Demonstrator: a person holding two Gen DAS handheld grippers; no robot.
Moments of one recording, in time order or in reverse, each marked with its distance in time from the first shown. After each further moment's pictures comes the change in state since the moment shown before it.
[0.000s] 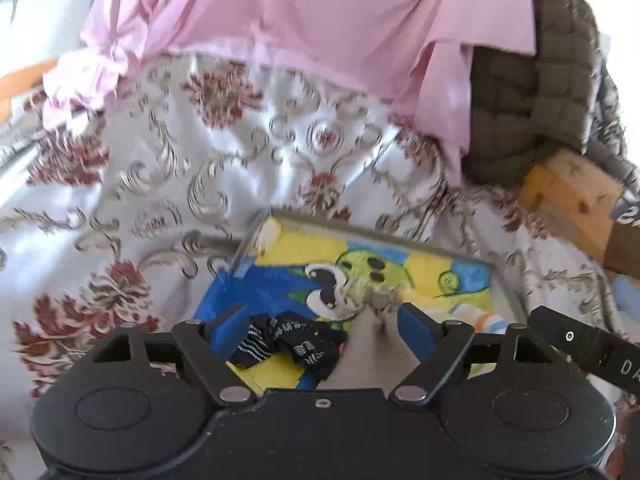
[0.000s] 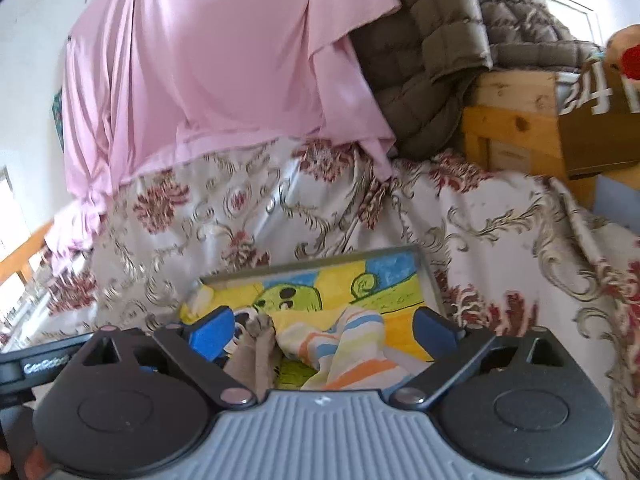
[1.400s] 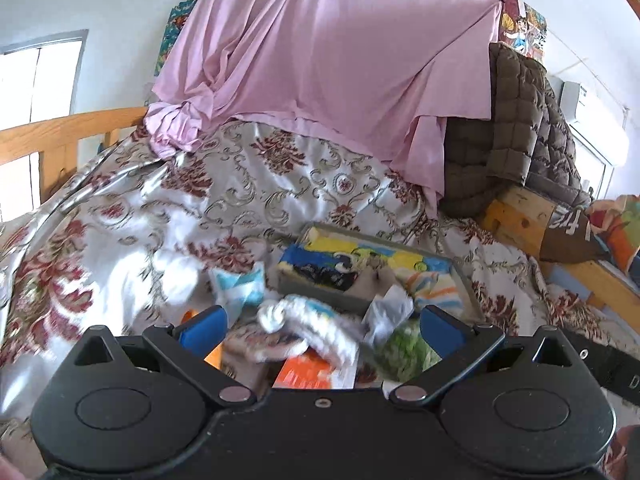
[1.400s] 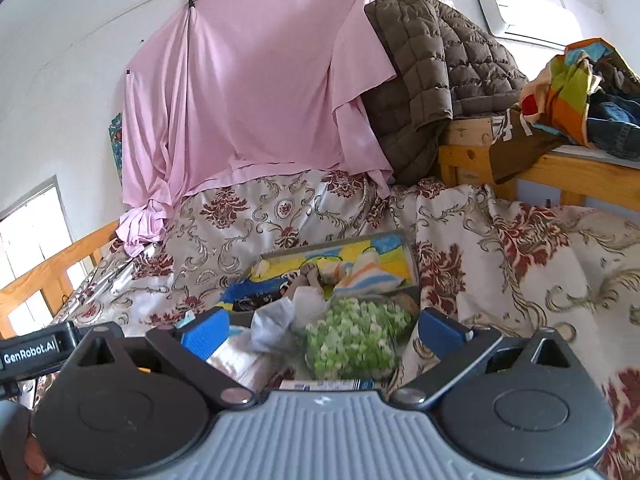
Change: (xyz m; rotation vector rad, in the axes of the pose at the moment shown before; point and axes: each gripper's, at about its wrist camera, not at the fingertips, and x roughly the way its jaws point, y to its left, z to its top) left arm -0.268 0.026 -0.138 -0.025 -0.183 0.038; right arm -0.249 0.028 -0.127 -0.027 -0.129 0.031
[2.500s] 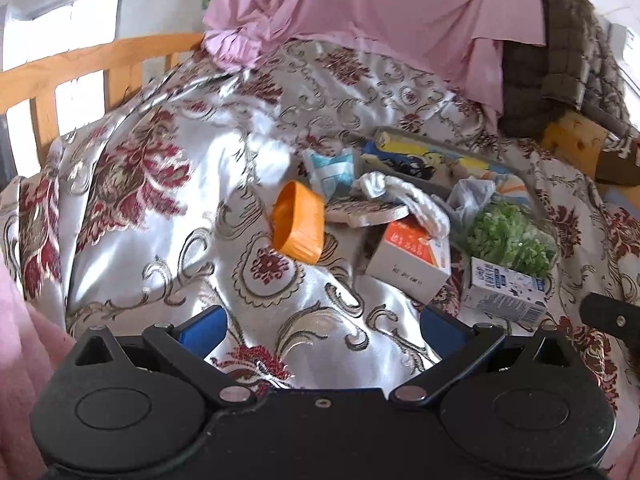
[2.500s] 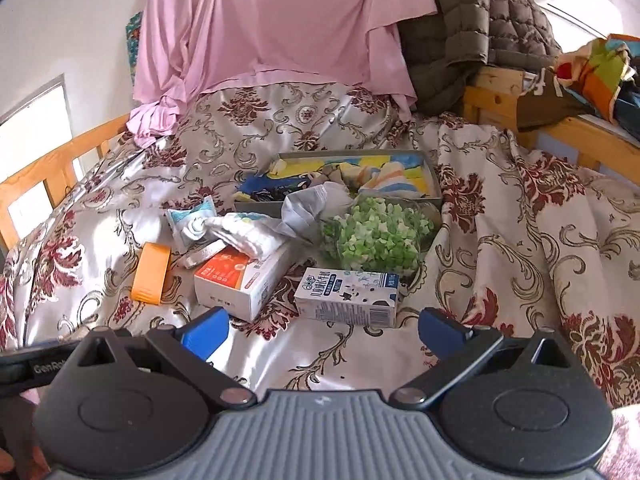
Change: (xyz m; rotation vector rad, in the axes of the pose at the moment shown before) left arm -0.021 0.058 -0.065 -0.014 0.231 0.164; right arm -0.010 0.058 -0.041 -0.140 0.257 -0.044
